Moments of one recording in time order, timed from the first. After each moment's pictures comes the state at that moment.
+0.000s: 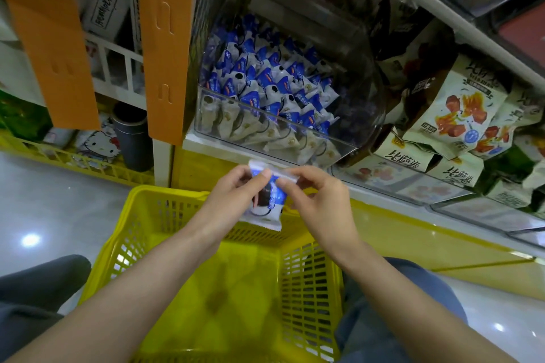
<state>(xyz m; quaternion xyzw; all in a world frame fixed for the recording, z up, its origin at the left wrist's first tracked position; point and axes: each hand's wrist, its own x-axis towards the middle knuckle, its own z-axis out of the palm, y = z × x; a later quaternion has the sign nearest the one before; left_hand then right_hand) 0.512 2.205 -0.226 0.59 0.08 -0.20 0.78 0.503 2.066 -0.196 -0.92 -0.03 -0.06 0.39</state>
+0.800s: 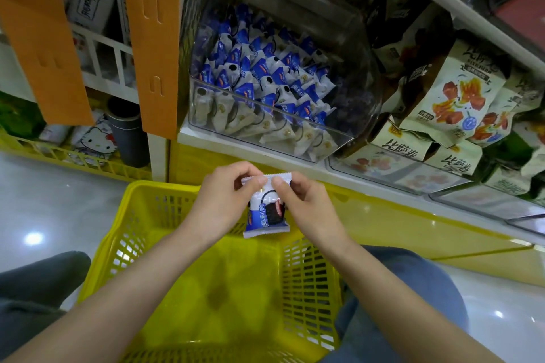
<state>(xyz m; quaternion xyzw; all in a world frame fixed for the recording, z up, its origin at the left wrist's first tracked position) 0.515 2.208 -0.239 0.77 -0.06 -0.07 0.63 0.496 2.070 -0.212 -0.86 0.05 0.07 0.50</state>
